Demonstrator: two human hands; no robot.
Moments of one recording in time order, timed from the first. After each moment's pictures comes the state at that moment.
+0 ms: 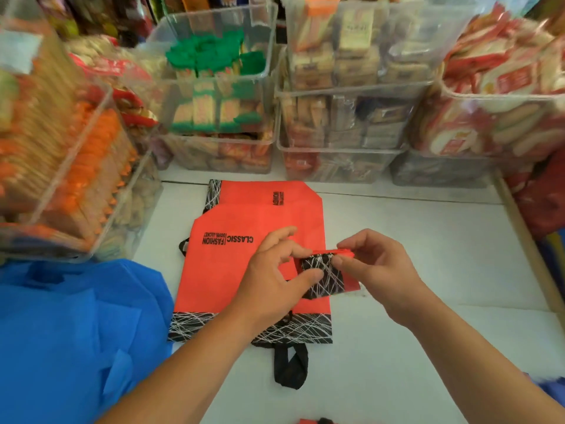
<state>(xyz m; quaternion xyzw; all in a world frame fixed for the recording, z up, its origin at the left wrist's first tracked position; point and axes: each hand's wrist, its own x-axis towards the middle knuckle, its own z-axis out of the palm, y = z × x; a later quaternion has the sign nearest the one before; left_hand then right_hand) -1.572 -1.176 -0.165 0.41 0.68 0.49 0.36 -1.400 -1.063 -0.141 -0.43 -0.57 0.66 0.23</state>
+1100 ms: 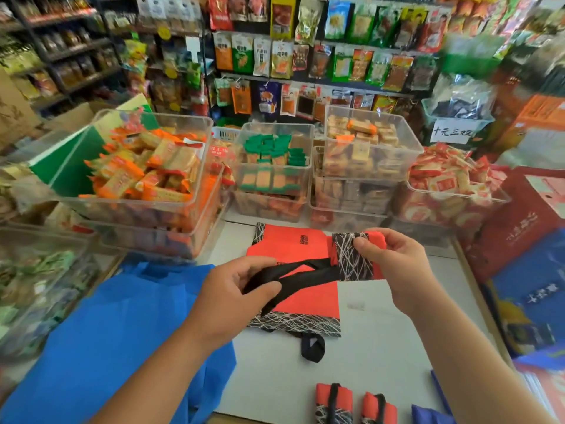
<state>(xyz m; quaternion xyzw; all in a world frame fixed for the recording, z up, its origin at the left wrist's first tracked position) -1.603 -1.384 0.062 0.36 0.67 0.57 0.33 -1.411 -1.185 0.079 -0.45 -0.55 0.61 0.33</state>
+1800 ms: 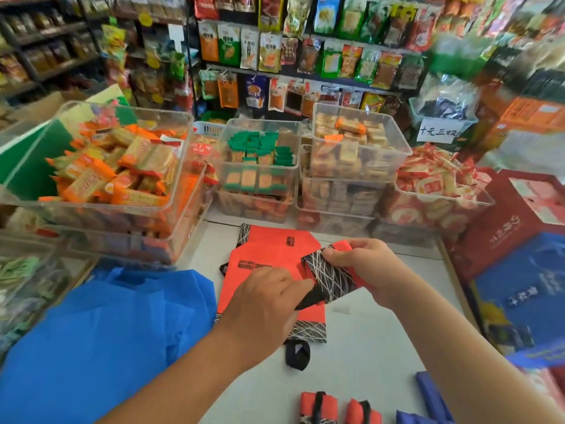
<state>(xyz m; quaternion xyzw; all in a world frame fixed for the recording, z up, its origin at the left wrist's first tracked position) -1.580 -1.331 0.032 0.71 0.66 0.26 -0.01 -1.433 -1.158 0.077 -0.48 -0.59 0.64 0.13</state>
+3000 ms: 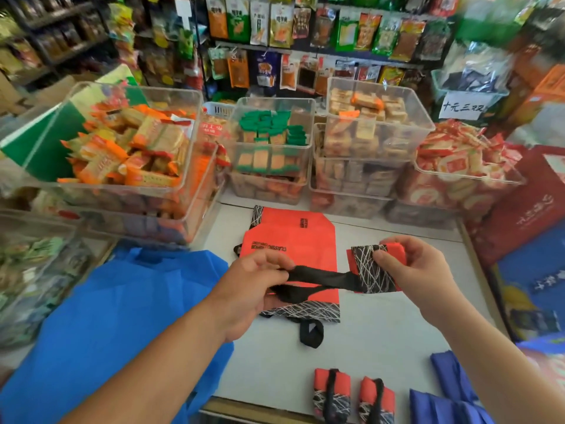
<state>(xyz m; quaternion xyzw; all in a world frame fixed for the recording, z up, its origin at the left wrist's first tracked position) -1.592 -1.342 0.049 0.14 0.58 0.58 0.55 -1.375 -1.166 0.037 -0.49 -0.61 0.54 0.29</state>
